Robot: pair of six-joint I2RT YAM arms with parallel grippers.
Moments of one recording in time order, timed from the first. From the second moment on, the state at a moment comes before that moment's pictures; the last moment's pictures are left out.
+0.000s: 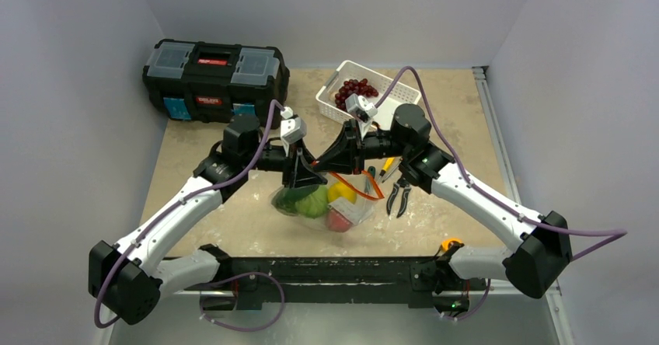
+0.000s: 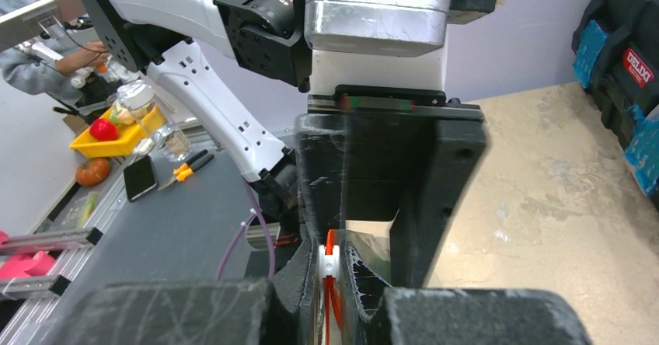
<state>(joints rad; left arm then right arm) -0.52 1.09 0.89 -0.11 0.98 -0.09 0.69 1.25 1.02 0.25 -0.96 0.29</state>
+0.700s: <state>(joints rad) -0.45 1.01 0.82 -0.03 0.92 -0.12 0.69 1.17 0.98 0.09 -0.76 0.12</state>
